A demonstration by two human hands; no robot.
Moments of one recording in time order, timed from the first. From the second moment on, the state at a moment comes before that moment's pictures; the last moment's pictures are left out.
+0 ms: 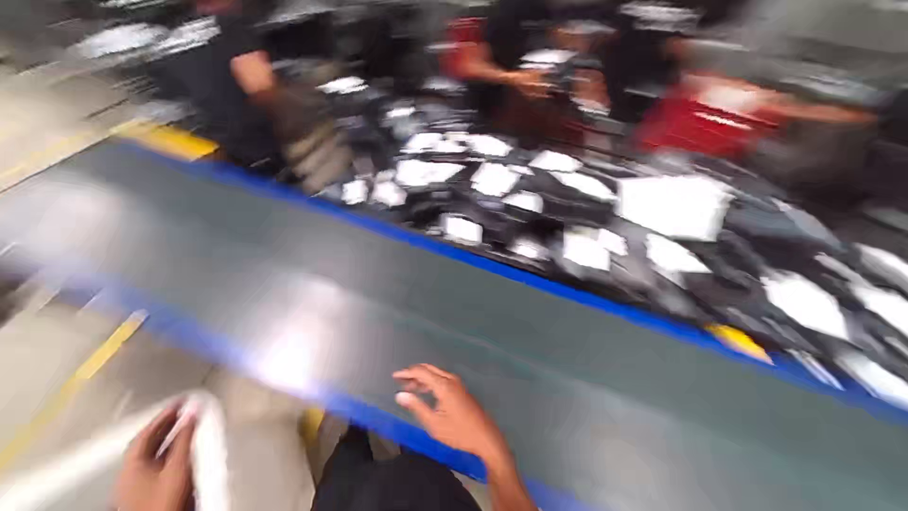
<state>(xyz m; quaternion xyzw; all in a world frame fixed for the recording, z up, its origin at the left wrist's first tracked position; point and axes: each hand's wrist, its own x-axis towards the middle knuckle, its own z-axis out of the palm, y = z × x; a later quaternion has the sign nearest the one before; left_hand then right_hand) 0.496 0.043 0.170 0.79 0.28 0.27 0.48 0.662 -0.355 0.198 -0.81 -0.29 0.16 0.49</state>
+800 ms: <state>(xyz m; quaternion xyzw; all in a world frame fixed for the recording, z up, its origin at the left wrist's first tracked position) 0.143 -0.219 0.037 0.57 0.75 0.03 0.34 0.552 -0.164 0.179 -0.58 -0.67 0.30 0.35</state>
